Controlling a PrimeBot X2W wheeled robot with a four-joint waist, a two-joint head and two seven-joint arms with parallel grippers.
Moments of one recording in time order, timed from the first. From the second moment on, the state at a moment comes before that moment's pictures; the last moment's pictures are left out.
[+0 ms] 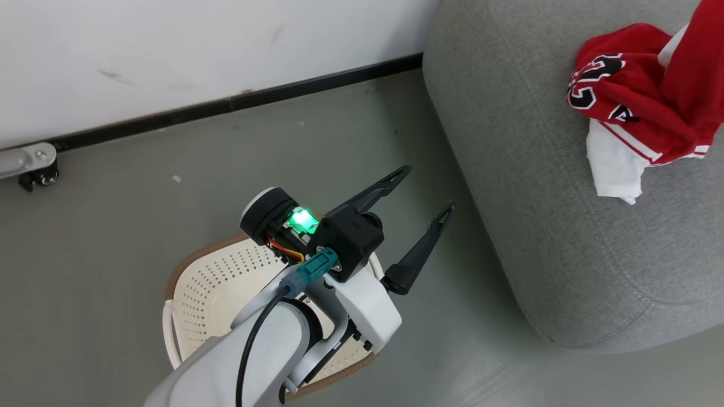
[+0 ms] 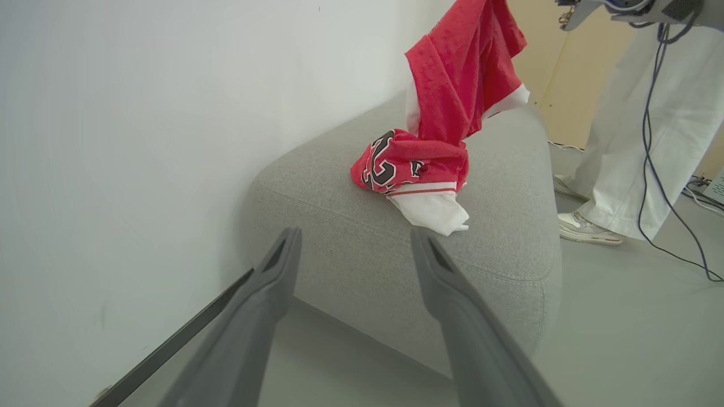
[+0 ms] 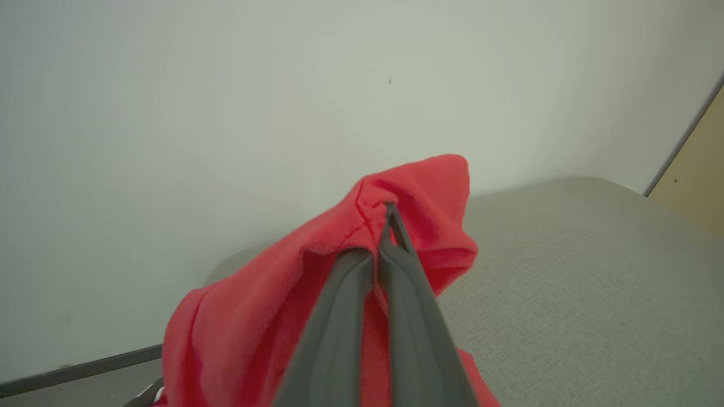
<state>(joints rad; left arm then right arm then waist) -0.59 0.13 -0.74 -0.11 -0.40 0.04 0.14 -0.97 -0.62 0.15 0.72 0.51 0.13 -0.13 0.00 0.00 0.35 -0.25</state>
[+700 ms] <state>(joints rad) -0.65 0.12 -0.76 -0.11 -0.38 0.01 0.14 -0.90 -0.52 0.07 0.96 0.45 0.13 -0.23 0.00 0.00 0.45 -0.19</state>
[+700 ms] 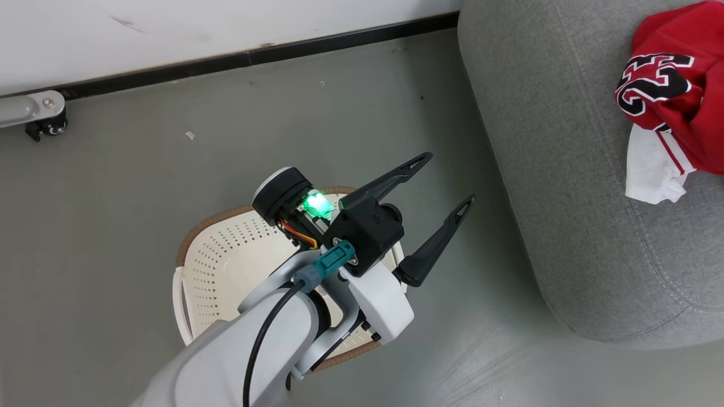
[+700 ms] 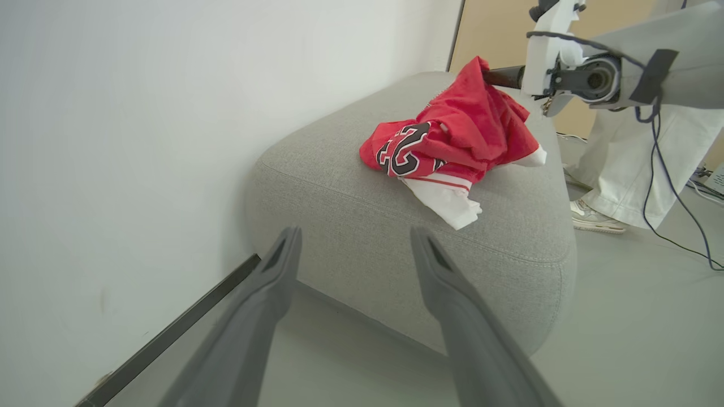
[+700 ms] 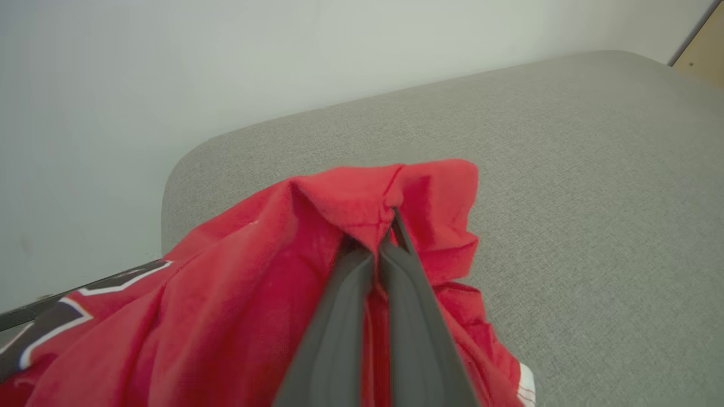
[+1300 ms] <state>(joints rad) -0.65 0.13 -0.75 -0.07 -0.38 0.01 0.11 -0.86 -0.46 0.10 0.95 0.45 0.13 -0.25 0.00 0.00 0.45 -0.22</state>
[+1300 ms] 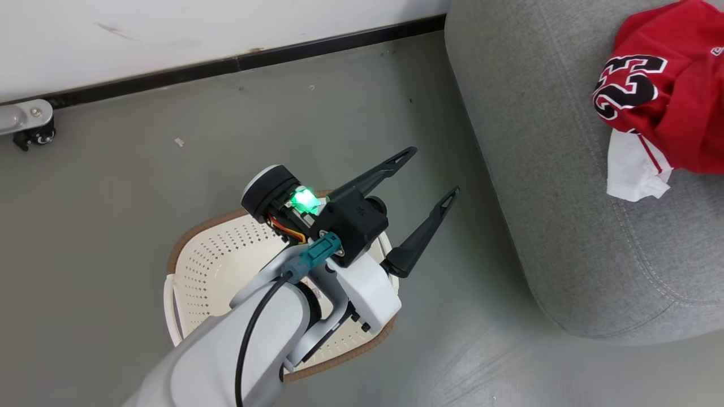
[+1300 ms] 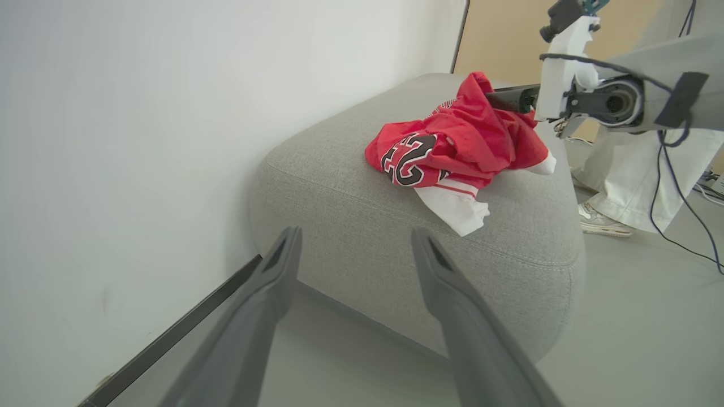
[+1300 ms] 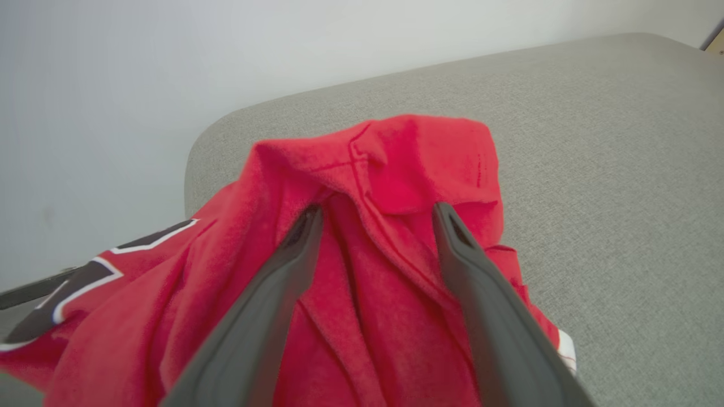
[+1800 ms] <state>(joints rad) -0.62 0.14 -0.69 -0.01 -0.41 0.02 0.05 -0.79 -0.46 0.11 0.75 0.43 0.13 -0.25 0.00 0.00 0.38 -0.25</state>
